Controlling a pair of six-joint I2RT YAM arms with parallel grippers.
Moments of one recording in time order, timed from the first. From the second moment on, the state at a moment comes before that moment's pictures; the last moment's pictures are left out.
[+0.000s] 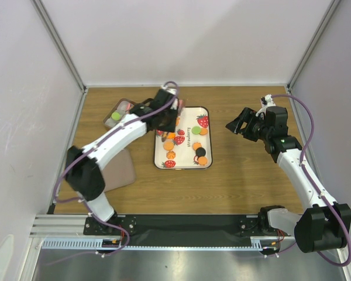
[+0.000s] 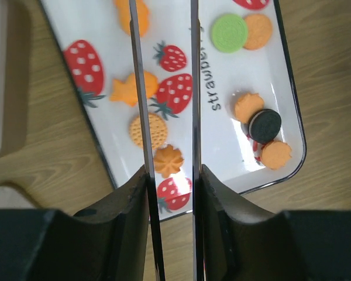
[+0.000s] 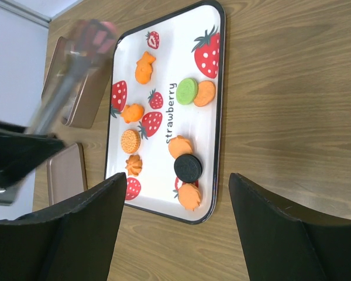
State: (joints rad) left arm -0.65 1.74 1.57 -0.73 -0.15 -0.33; right arm 0.12 1.14 0.91 -0.28 -0.35 0.54
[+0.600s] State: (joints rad) left arm -0.27 1.41 1.18 -0.72 -0.15 -0.33; right arm 0.12 1.14 0.91 -0.28 -0.36 0.54
